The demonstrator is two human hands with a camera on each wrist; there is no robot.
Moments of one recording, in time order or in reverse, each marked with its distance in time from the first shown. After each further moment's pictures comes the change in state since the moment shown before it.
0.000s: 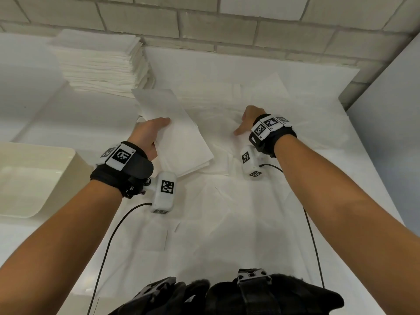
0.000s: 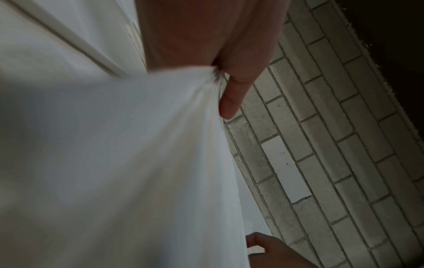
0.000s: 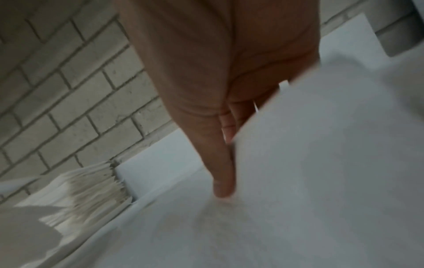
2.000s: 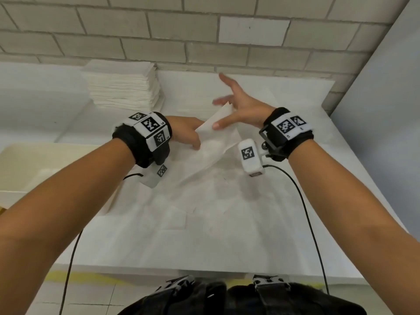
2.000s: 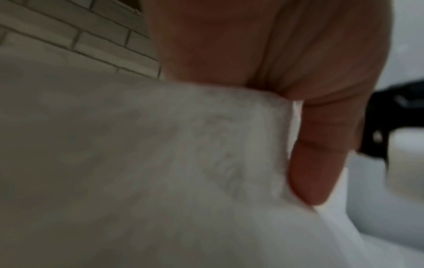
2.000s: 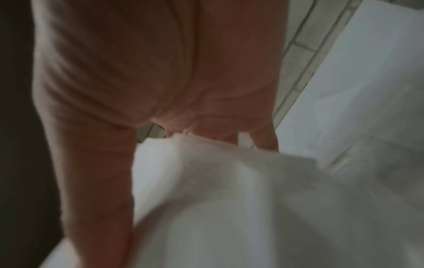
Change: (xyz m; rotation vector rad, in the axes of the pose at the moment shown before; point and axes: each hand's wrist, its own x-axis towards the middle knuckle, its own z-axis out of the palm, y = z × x) left_hand -0.088 0.057 0.035 1.446 -0.618 0.165; right_hand -0.138 -0.044 -0.039 0.677 -0.074 -0.579
